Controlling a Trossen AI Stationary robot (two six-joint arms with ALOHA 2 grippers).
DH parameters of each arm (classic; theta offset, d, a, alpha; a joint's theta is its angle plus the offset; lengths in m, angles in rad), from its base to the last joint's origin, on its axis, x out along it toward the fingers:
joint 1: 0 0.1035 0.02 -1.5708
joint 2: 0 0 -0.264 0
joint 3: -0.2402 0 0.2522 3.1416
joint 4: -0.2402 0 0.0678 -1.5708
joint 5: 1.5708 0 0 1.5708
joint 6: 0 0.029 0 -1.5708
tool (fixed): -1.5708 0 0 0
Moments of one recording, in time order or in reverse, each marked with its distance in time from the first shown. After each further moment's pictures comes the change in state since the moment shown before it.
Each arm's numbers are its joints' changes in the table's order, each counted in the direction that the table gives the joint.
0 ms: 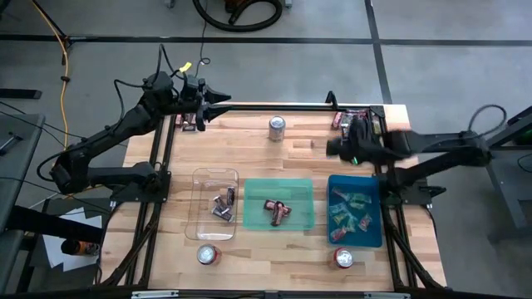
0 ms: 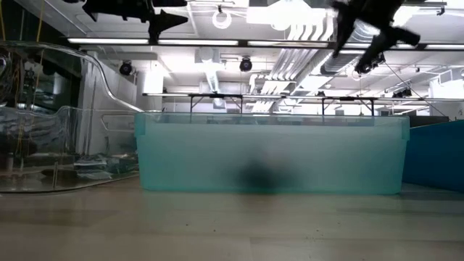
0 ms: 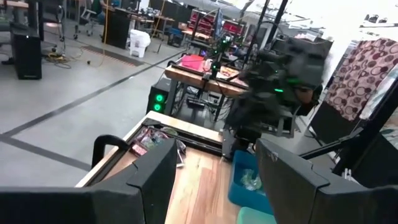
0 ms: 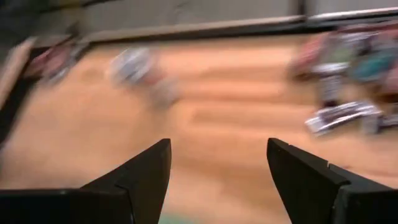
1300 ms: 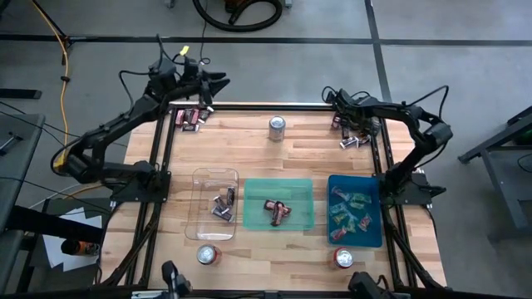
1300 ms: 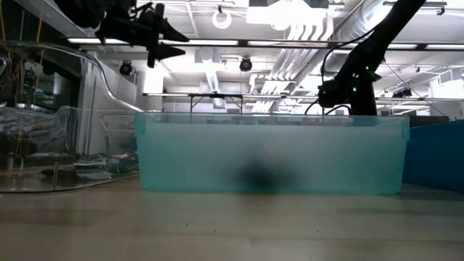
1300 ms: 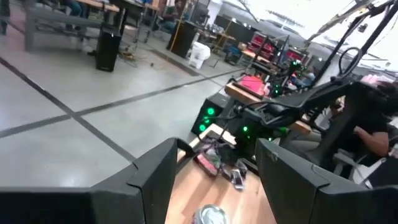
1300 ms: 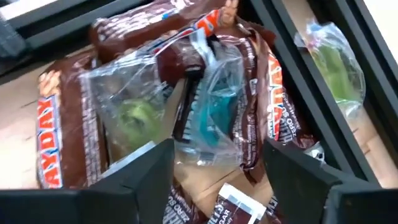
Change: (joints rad) left arm 0.229 0.189 0.000 0.178 0.041 -0.125; right arm -0.941 0.544 0.203 0.369 0.227 -0.271
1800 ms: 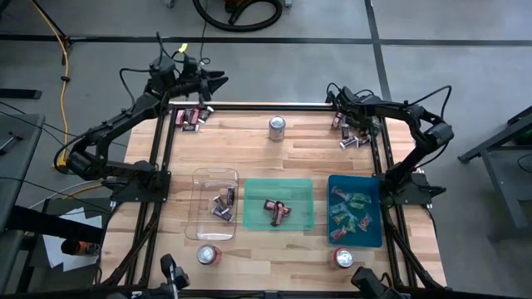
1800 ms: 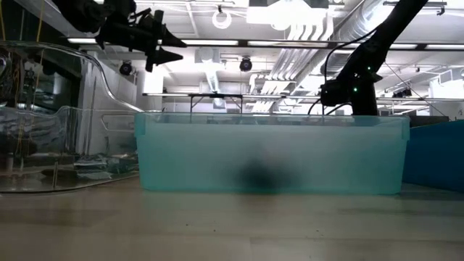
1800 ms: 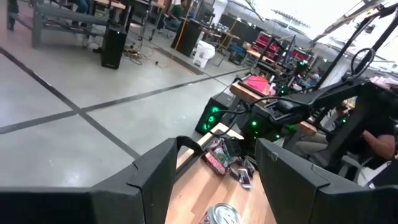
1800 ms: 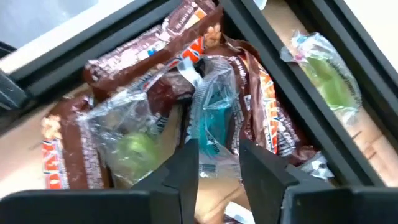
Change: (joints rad) left arm 0.055 0.033 0.000 0.014 -0.037 0.002; right arm -0.039 -0.006 0.000 0.029 -0.012 0.071
